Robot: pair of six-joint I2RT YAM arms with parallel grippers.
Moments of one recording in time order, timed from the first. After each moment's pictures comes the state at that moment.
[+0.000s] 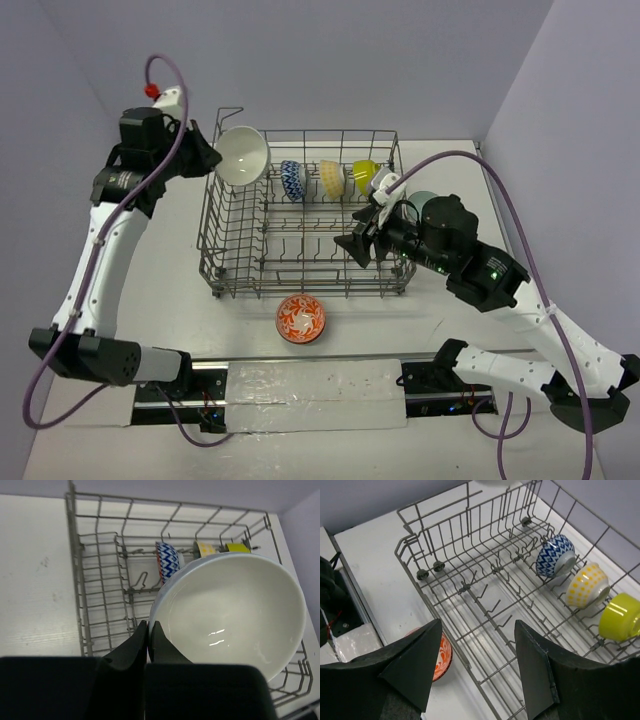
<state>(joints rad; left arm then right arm) -0.15 1.33 1.59 -0.66 0.19 -0.32 0.84 0.92 1.20 -0.50 -0.07 -0.04</state>
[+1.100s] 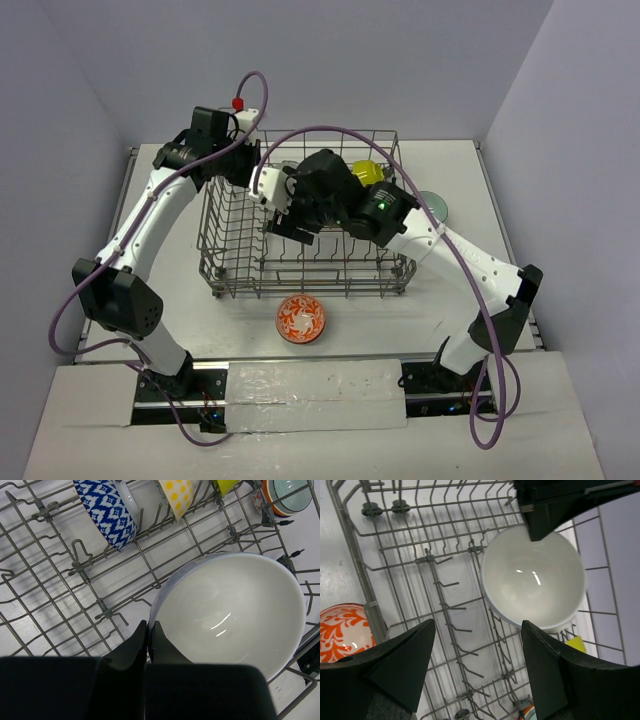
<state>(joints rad) -0.34 1.66 1.73 -0.80 0.36 -0.08 0.97 1.57 1.78 -0.82 0.03 -0.51</state>
